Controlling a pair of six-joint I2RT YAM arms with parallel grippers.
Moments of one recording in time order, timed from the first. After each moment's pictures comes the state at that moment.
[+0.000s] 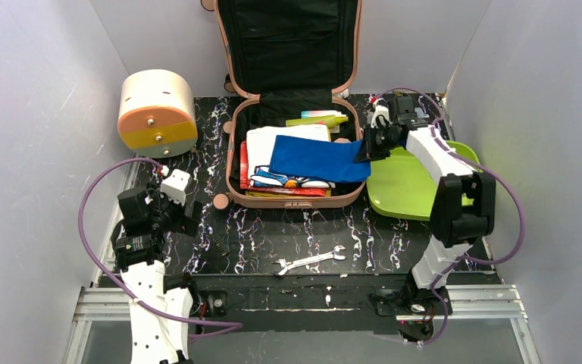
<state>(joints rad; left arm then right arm) 0.27 0.60 0.73 -0.83 0.43 0.50 0.16 1.79 1.43 -0.66 -0.50 0.09</state>
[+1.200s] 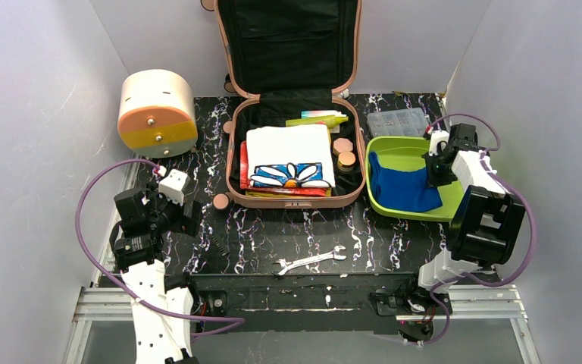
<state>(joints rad) 0.33 0.59 0.73 -0.83 0.53 0.49 -0.24 1.60 1.14 -0.65 -0.15 -0.38</state>
